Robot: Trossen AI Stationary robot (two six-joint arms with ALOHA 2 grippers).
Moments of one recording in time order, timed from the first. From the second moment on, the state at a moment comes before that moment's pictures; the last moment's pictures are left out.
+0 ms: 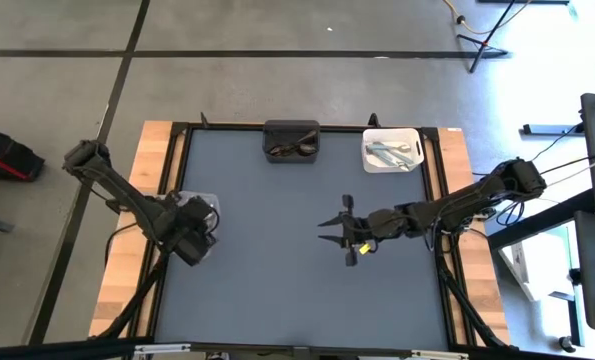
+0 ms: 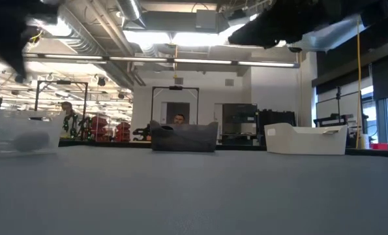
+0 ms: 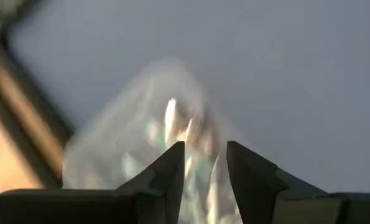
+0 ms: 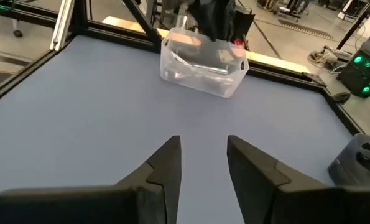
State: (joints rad) left arm -0.62 1.21 0.88 -1.40 -0.51 -1.40; right arm 0.30 1.36 0.68 0.36 0.27 -0.13
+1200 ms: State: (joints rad) left arm -0.12 0.40 0.01 0.29 -0.22 -0.08; right arm -0.14 0.58 0.01 0.52 -0.12 0.07
